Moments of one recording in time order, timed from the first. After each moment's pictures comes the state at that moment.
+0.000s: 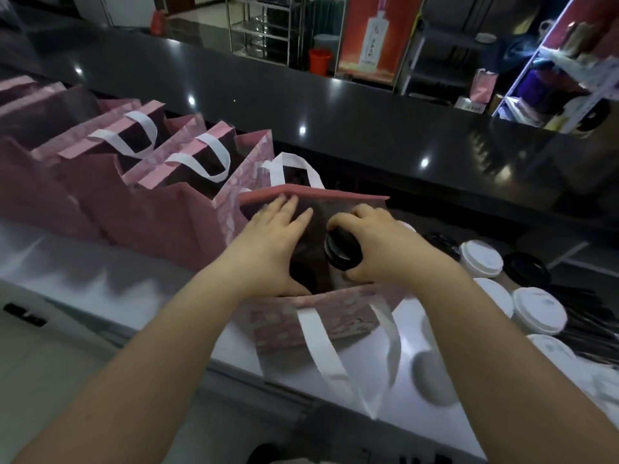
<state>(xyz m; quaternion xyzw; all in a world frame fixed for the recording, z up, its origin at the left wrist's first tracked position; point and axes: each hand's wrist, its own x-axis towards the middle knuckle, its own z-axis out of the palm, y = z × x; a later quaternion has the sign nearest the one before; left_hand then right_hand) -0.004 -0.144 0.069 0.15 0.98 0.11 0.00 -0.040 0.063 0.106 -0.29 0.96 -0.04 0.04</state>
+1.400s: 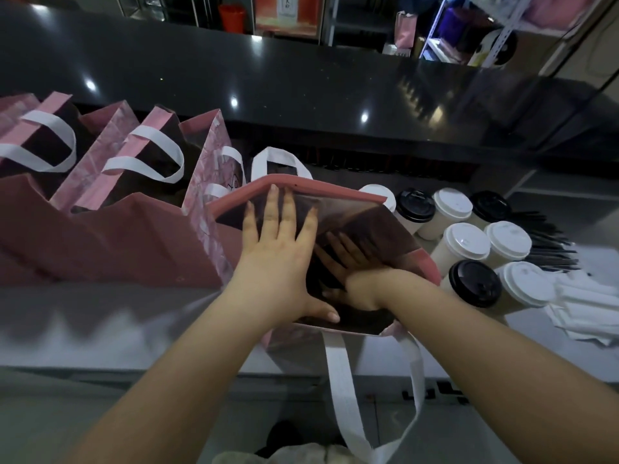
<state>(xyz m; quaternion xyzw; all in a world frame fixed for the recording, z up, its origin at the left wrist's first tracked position) 0.001 -0.134 0.053 0.21 0.98 0.00 -0.01 -0.023 0.056 -0.016 -0.19 0.95 0.04 0.23</state>
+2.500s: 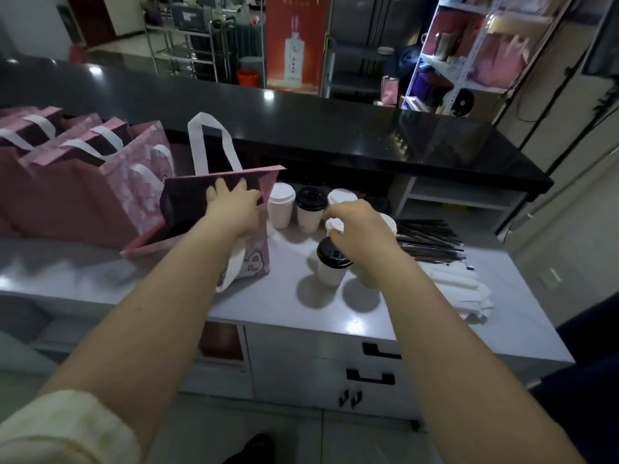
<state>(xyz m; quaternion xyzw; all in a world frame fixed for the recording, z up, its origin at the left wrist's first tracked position) 0.057 0.047 0.098 0.03 1.00 0.00 0.03 0.115 0.267 0.099 -0.13 0.97 -0.16 -0.10</state>
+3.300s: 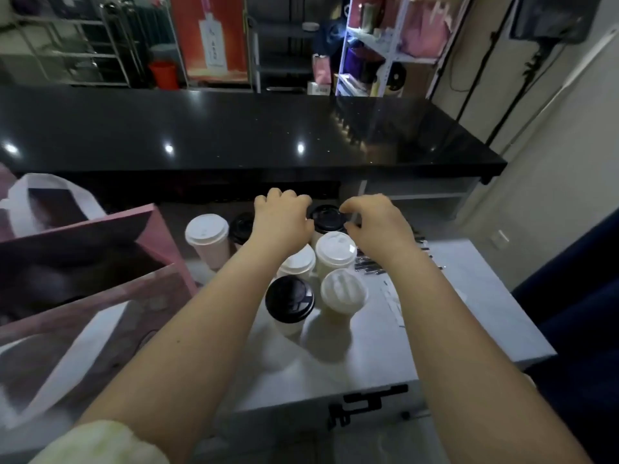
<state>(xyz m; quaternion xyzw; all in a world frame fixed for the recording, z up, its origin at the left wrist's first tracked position) -0.055 0.225 0.072 0.23 0.97 0.07 -0.08 0.012 0.388 0.086 0.03 0.98 -0.15 -0.14</state>
